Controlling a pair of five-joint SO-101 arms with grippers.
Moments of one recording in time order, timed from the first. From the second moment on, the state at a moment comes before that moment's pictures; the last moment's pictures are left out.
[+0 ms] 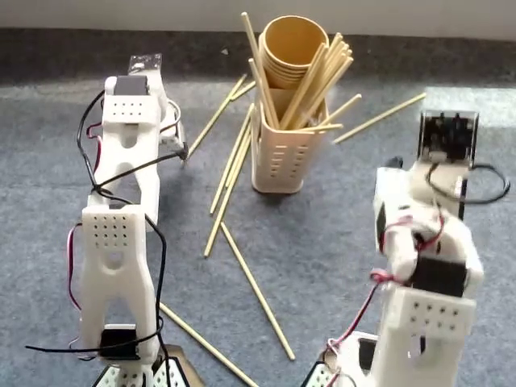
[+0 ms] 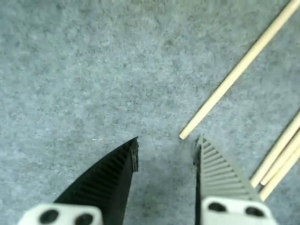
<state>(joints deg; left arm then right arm) -6.7 52.9 -56.4 95.0 13.8 6.0 -50.9 32.7 55.8 6.9</state>
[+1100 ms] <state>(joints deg) -9.0 55.2 -56.4 93.5 13.8 1.0 80.9 -89.7 64.8 -19.3</state>
